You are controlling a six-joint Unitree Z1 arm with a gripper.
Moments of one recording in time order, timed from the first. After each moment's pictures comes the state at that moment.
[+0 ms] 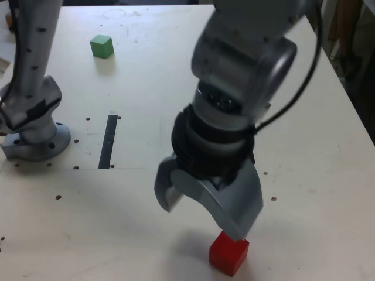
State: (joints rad) arm -0.61 2.18 -1.90 1.53 -0.02 -0.03
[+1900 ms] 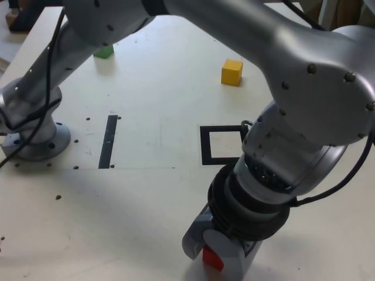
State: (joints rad) arm -0.63 2.41 -2.14 1.58 -0.04 -0.06
